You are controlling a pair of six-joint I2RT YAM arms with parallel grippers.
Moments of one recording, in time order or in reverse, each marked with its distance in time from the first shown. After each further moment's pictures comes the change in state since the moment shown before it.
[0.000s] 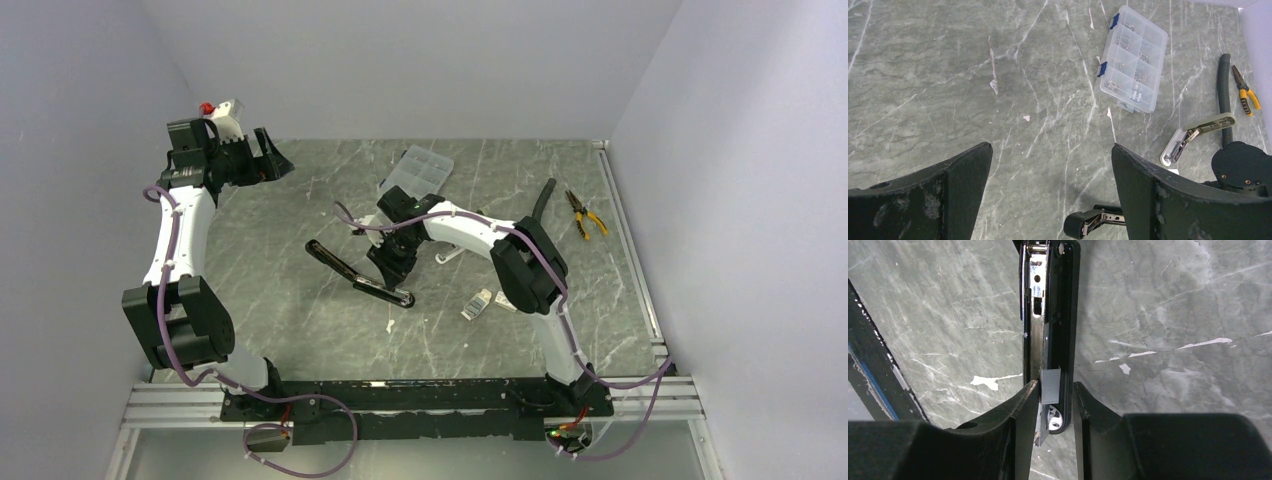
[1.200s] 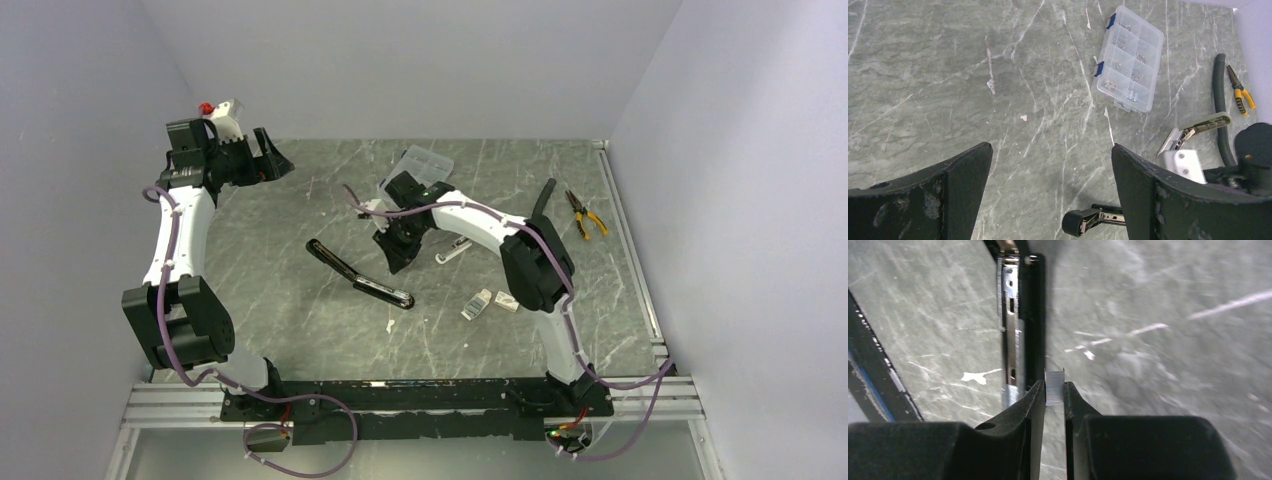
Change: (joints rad) left arm 0.002 0.000 0.000 0.000 0.014 -0.006; right arm -0.045 -0.006 0.053 -0.031 -0.013 -0.002
